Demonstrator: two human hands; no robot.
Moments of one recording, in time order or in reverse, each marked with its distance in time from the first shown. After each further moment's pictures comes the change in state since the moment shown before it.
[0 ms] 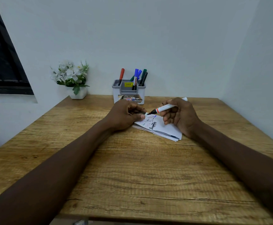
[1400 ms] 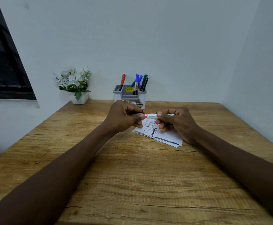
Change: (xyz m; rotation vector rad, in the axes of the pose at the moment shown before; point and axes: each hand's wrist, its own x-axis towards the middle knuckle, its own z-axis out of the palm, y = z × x) left_hand -0.009 0.017 -0.004 -0.396 0.118 -0.114; right_hand 0.001 0.012 -0.005 -0.246 -0.091 -0.124
